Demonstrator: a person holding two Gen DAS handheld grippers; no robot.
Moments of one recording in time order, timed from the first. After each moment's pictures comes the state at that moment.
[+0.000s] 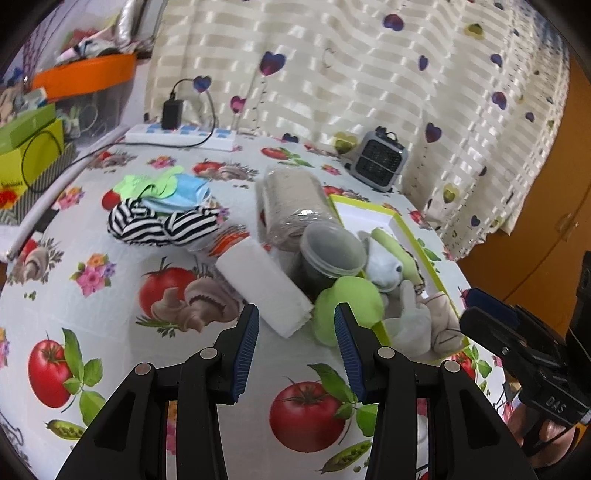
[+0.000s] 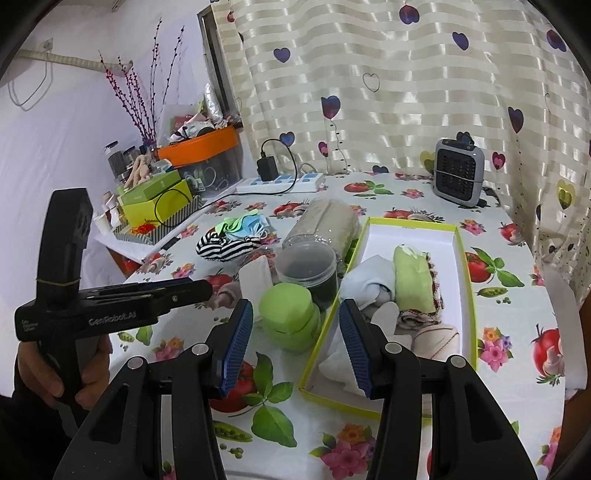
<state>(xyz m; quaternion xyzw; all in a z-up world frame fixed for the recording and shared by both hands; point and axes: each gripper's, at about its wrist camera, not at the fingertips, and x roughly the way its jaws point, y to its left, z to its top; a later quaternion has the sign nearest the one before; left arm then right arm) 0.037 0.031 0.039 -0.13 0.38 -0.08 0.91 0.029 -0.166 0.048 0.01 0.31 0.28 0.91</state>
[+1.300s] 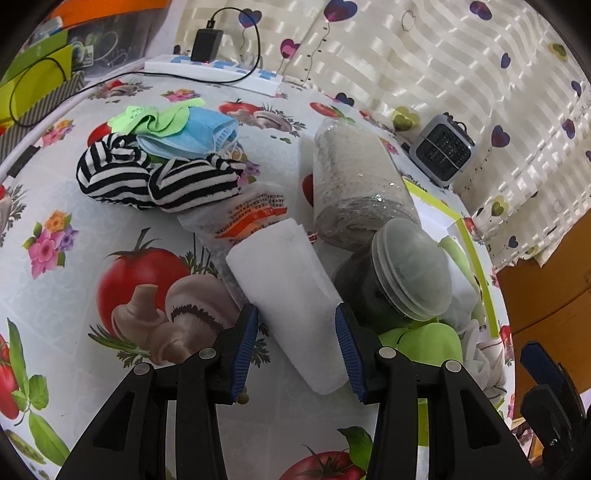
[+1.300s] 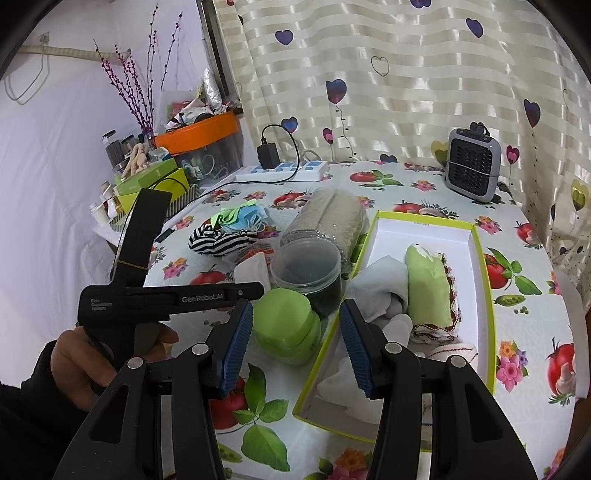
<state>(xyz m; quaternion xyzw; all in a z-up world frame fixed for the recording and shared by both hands) 0.121 0.041 -0.022 -0.20 0.46 -0.02 0.87 0.058 -0.151 0.038 0.00 0.33 0.29 0.90</state>
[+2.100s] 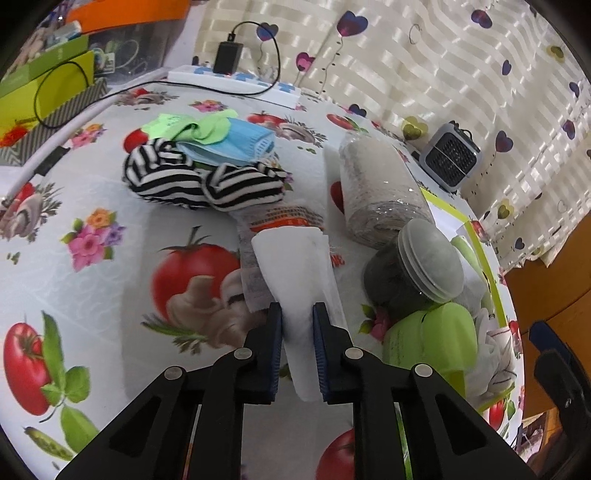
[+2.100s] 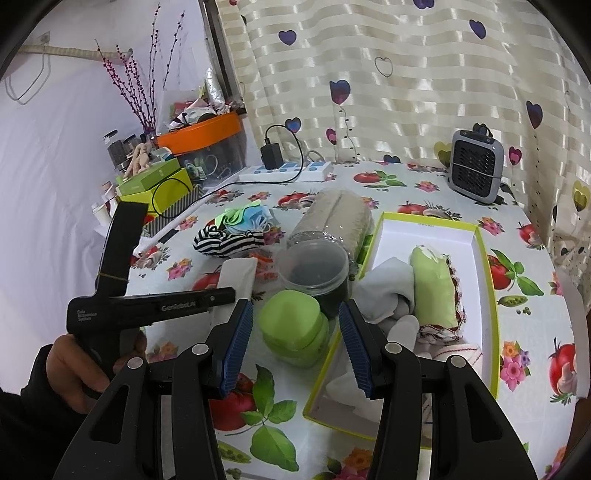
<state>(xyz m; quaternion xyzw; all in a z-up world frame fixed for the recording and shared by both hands) 0.093 0.065 -0.016 -0.19 0.44 0.00 0.88 0.056 -0.145 0.040 0.00 0.33 0.29 0.90</state>
